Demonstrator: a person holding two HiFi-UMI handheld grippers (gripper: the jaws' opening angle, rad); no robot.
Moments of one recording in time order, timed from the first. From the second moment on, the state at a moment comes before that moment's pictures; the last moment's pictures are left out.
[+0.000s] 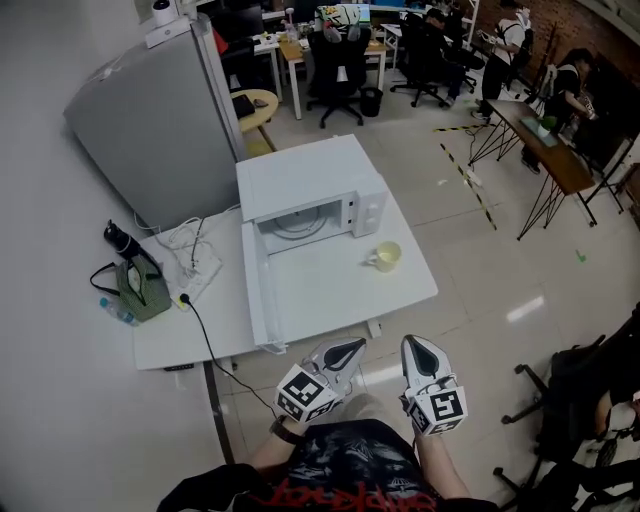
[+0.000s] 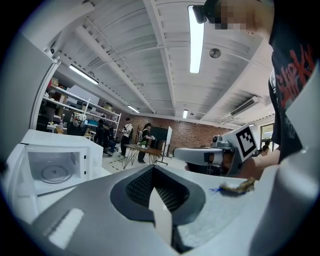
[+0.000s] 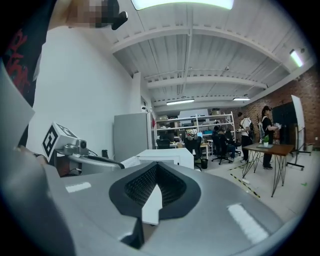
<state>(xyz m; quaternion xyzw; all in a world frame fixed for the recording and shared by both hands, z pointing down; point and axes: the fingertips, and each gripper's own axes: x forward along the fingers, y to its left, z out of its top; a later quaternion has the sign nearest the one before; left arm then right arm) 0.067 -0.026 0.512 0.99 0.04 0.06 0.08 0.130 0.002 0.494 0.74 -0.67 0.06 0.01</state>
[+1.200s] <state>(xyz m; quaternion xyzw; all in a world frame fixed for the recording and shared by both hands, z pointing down) 0.212 -0.221 0.551 0.98 -0.07 0.08 0.15 0.358 -0.230 0.813 0.60 -0.74 0.23 0.21</state>
